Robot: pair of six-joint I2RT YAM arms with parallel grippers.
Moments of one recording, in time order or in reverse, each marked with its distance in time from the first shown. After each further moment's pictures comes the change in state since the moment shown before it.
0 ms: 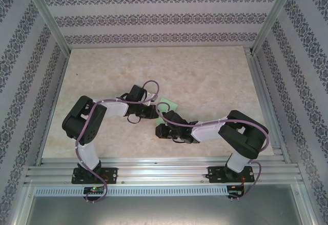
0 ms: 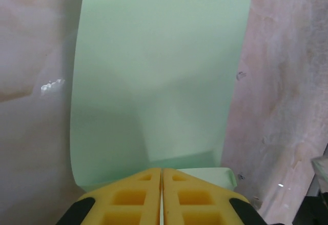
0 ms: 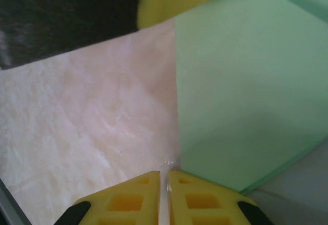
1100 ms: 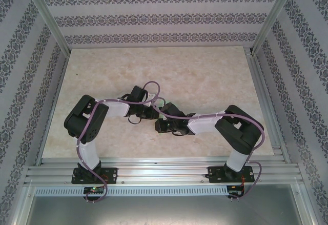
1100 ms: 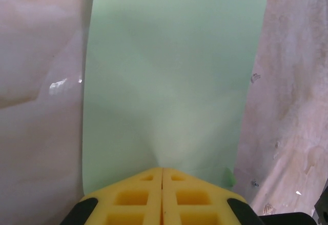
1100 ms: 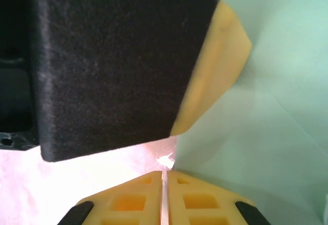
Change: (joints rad) left arm -0.008 0.015 -0.008 0.023 -0.024 0.001; right arm -0.072 0.063 0.138 -0.134 -0.040 -0.192
